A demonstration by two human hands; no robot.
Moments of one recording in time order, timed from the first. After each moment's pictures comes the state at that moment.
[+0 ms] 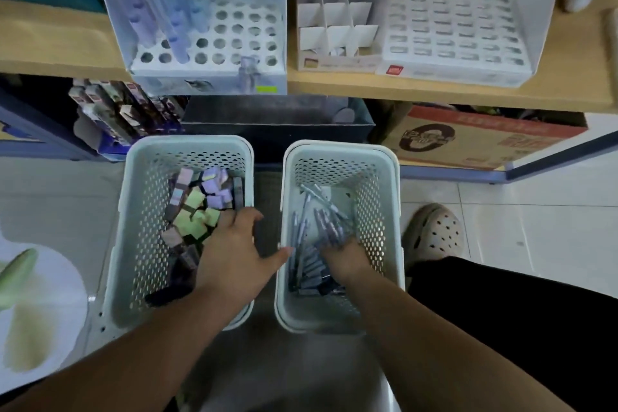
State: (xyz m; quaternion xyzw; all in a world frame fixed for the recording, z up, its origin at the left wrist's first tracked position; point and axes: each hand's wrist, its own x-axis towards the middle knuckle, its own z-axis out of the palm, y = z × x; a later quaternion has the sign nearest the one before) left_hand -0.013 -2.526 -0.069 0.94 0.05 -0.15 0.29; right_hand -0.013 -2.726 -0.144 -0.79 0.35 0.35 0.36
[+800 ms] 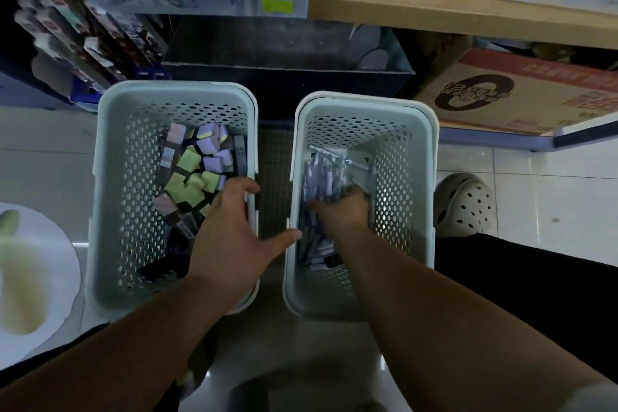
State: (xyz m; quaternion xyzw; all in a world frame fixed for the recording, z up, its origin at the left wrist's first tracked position) left_hand -0.018 -2.518 -0.088 0.89 0.10 -0.17 0.40; right_hand 0.022 -2.697 -0.176 -0.75 0.41 0.26 0.45
